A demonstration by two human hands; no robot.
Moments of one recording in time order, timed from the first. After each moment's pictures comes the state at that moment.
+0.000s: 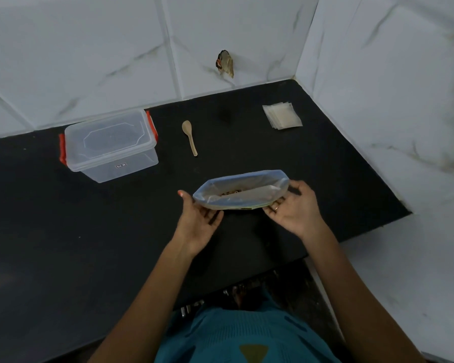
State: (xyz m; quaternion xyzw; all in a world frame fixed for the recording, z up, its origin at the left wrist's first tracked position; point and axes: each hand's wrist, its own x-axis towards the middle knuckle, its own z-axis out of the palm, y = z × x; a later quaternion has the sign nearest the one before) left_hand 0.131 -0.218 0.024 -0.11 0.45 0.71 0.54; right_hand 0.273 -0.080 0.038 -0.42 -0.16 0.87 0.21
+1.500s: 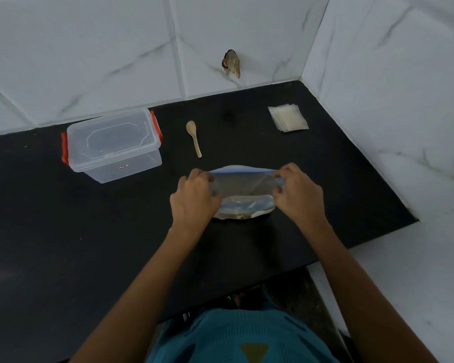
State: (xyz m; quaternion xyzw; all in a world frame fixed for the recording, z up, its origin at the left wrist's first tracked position) left_hand 0.108 -0.202 0.062 0.40 0.89 0.19 0.10; right_hand 0.253 -0.074 0.059 -0.41 -0.89 0.17 0.10
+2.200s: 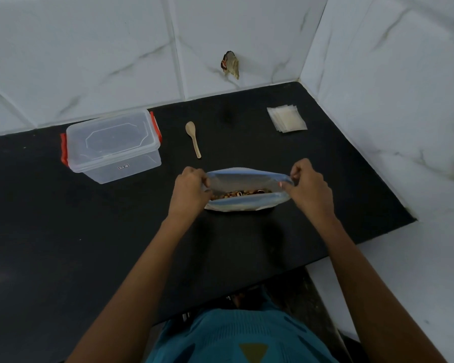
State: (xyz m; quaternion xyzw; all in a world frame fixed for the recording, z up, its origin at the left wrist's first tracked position) left_hand 0.085 -0.195 0.053 0.38 0.86 0.28 0.20; right_hand 0.262 -0.055 0.057 -0.48 -0.82 0.29 0.12
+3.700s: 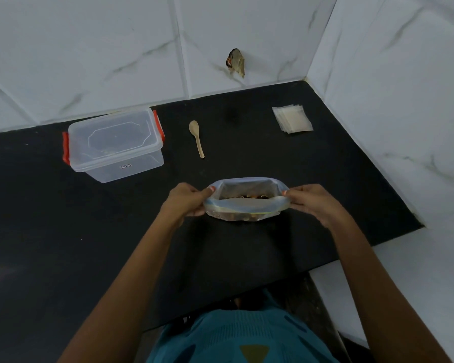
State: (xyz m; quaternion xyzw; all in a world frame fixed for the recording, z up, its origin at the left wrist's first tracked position) left_hand 0.066 -0.196 0.042 0.14 0.80 0.36 0.46; right_hand 0.264 -0.036 0.043 -0.54 -0.57 0.62 0.02
